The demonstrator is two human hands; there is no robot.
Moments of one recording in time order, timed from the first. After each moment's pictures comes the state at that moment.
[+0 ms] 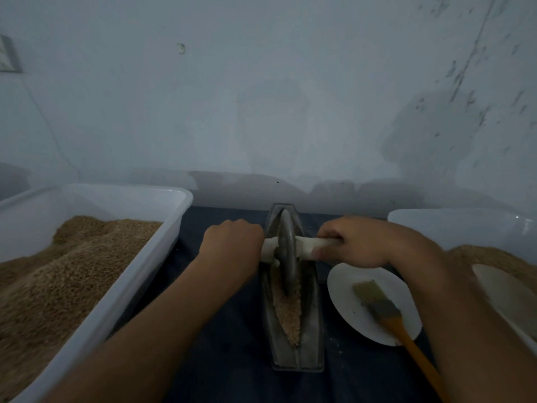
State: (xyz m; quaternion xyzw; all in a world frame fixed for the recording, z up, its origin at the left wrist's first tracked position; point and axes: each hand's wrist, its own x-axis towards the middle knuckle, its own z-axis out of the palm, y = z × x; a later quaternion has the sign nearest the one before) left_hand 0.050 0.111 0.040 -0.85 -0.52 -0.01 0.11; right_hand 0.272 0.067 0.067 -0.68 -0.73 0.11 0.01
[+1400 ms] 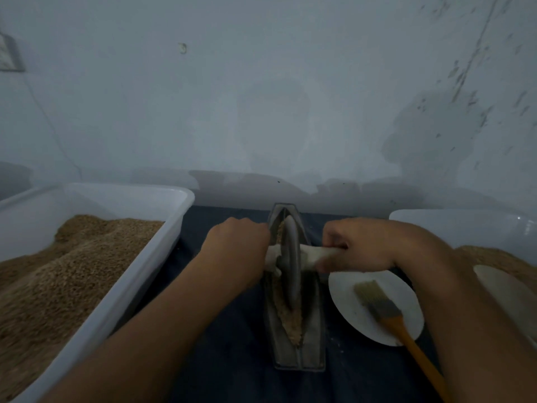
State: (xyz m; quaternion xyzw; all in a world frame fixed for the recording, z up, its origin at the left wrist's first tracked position) left_hand 0.047 0.099 0.051 -0.87 -0.49 -0.02 0.10; right_hand 0.270 0.056 0.075 -0.68 -0.73 0.11 -0.03
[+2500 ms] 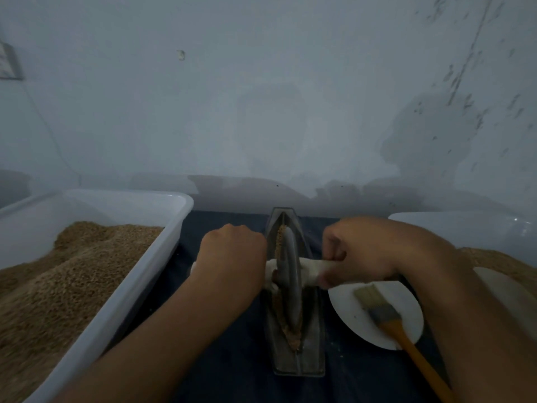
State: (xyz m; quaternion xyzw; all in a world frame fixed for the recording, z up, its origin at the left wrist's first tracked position) left_hand 0.048 0.080 0.056 -0.84 -0.52 0.02 0.16; right_hand 0.248 0.031 0.096 -0.68 -0.73 0.08 -0.05
